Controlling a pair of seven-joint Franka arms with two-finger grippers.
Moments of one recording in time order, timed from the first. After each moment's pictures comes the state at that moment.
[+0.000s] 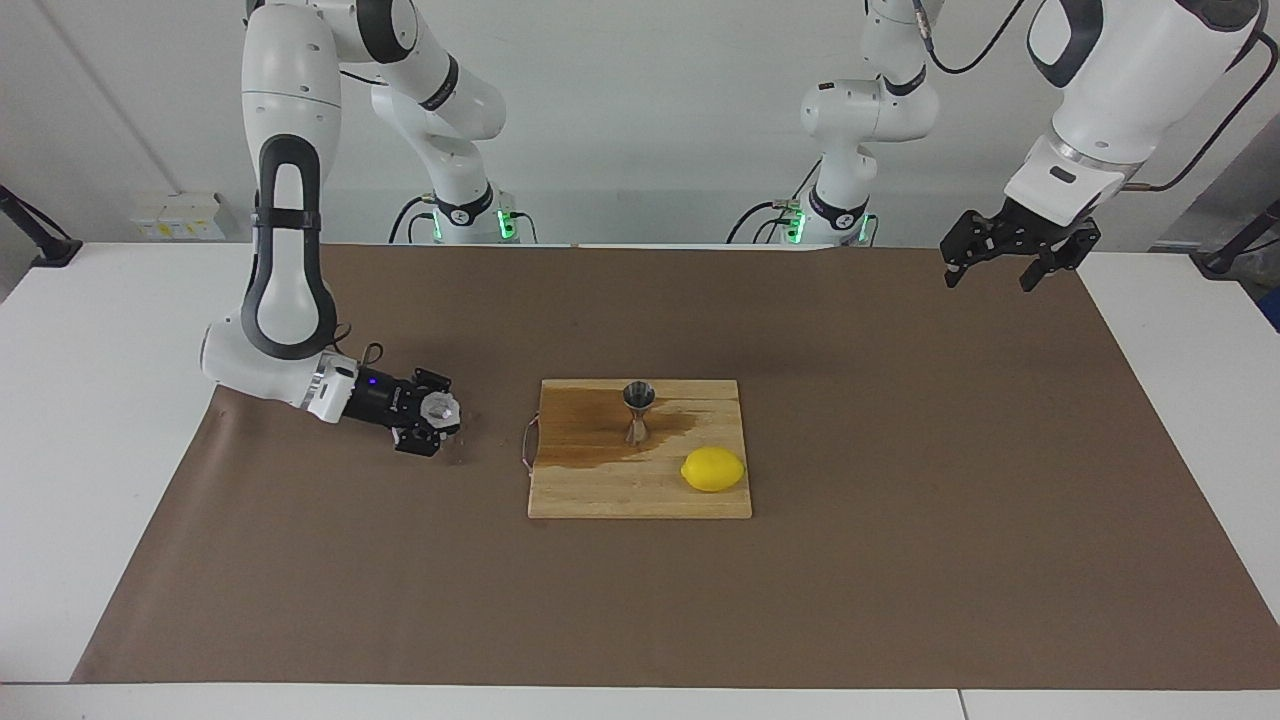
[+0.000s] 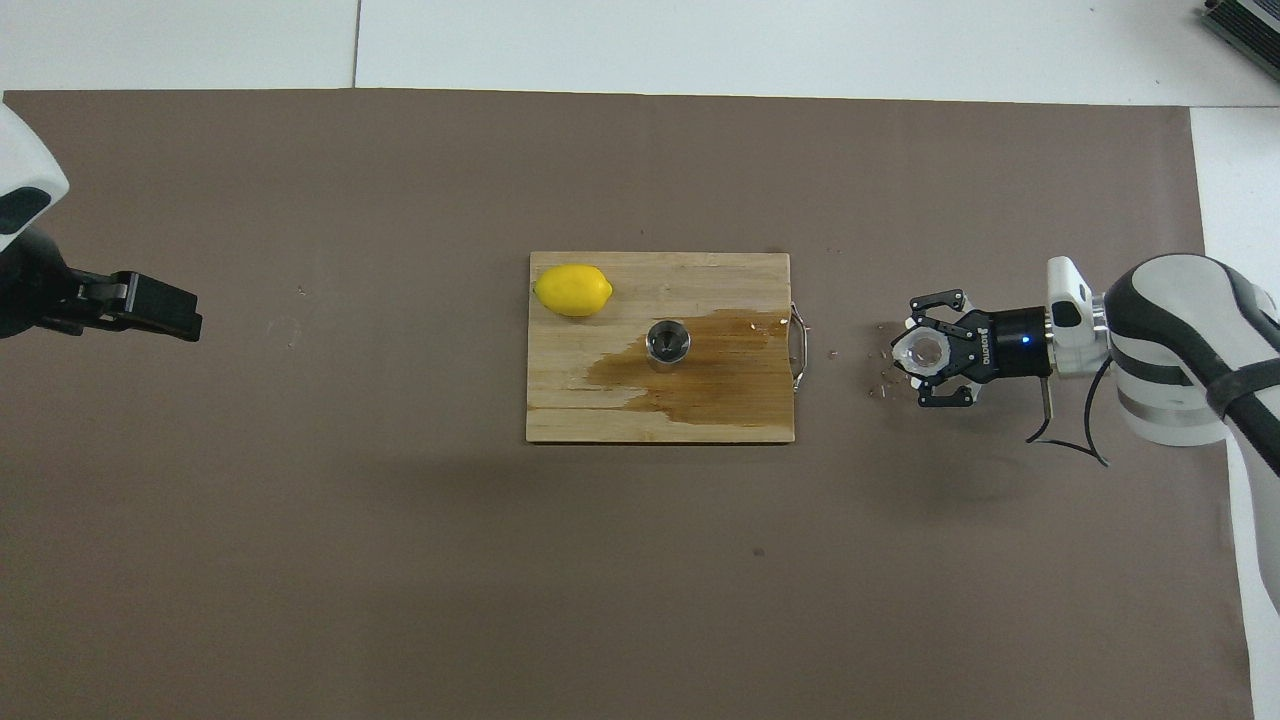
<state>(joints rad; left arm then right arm) -0.10 0.01 -0.01 -1.55 -0.02 1.54 0.02 -0.25 0.41 0.07 -1.99 0.99 1.93 -2.40</state>
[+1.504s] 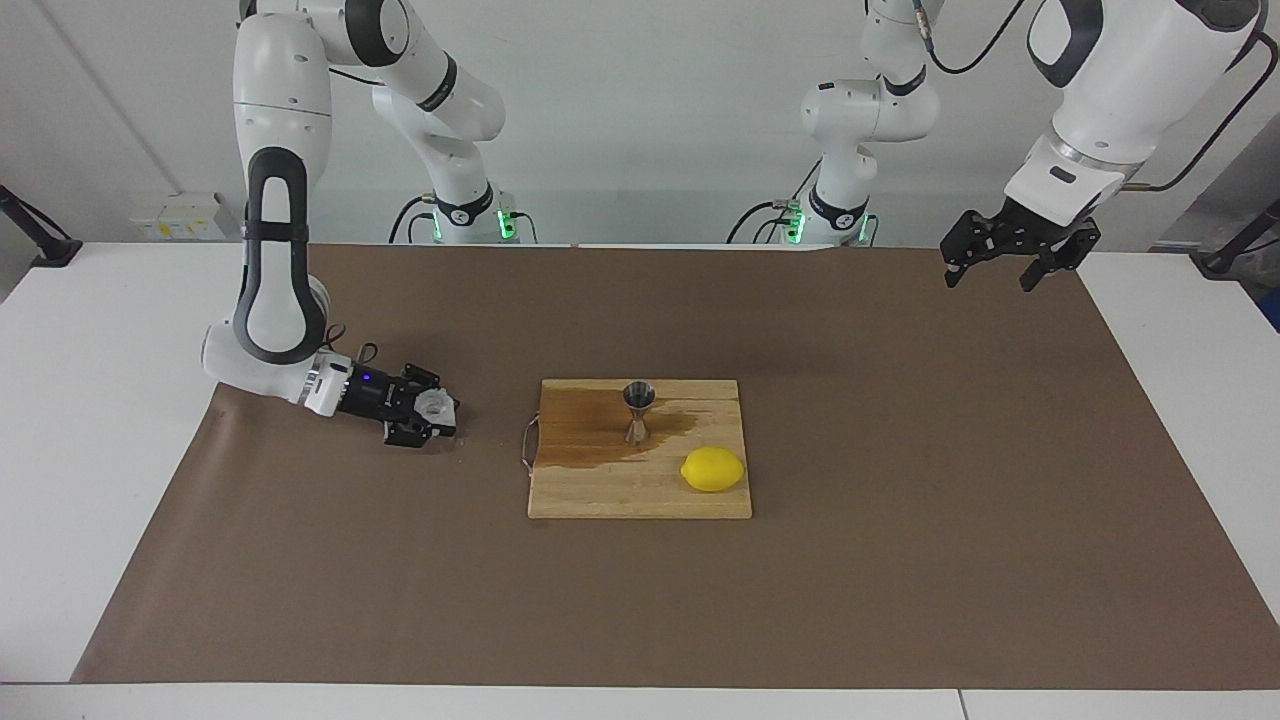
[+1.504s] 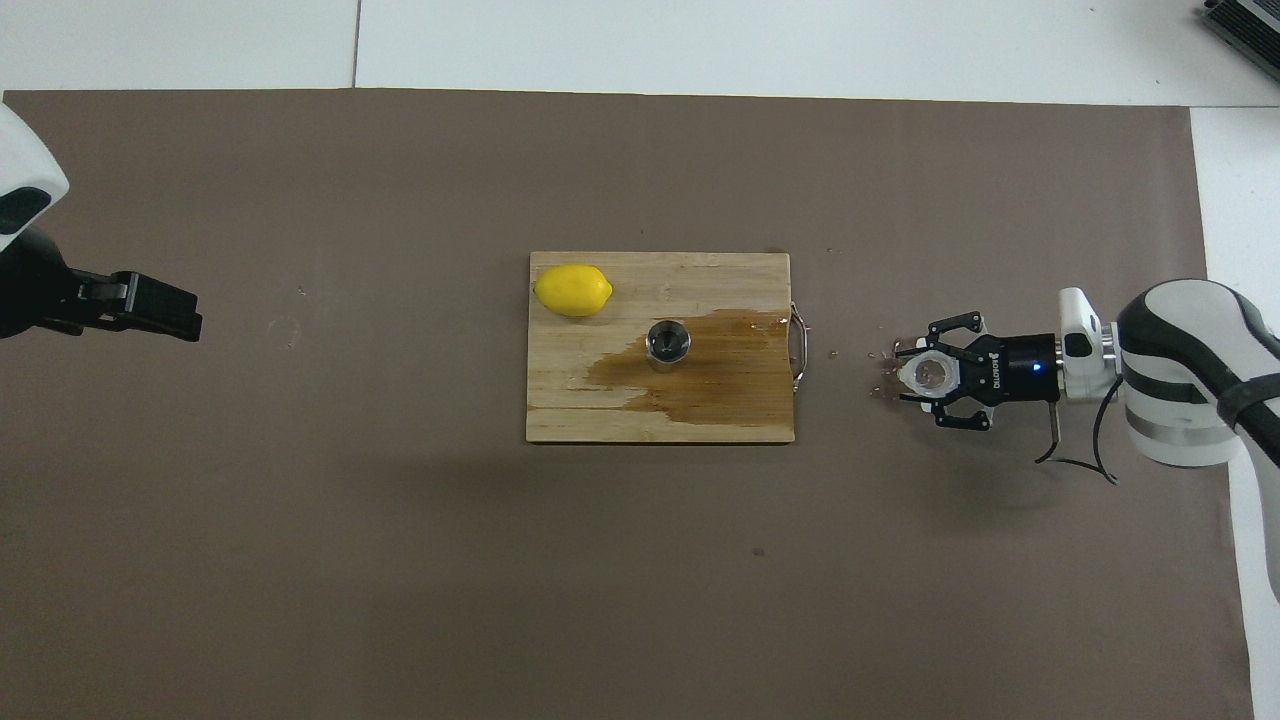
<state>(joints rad) -0.10 0.01 -0.01 -1.55 -0.02 1.54 0.02 -0.30 0.42 0.07 -2.05 1.01 1.92 -2.53</state>
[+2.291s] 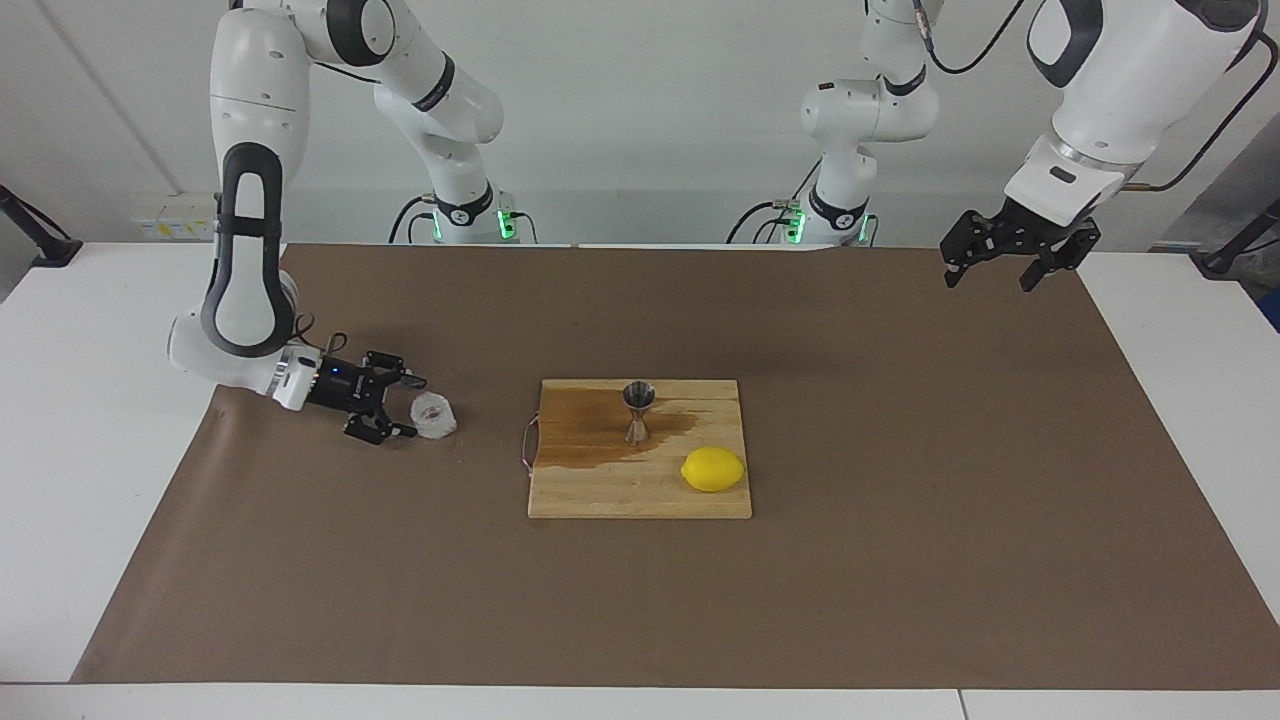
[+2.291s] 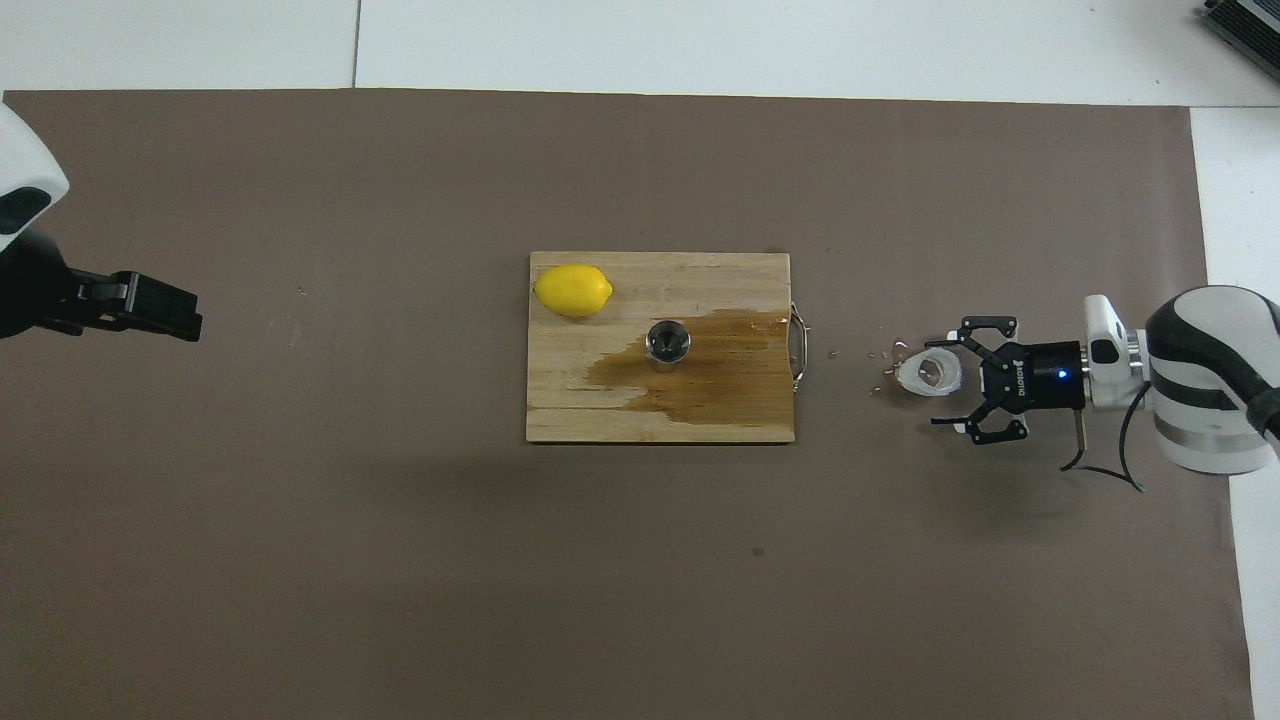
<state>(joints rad) -0.10 0.01 -0.01 -1.55 -0.02 1.54 0.02 -0.41 0.41 0.07 -2.03 0.86 1.87 -2.45</state>
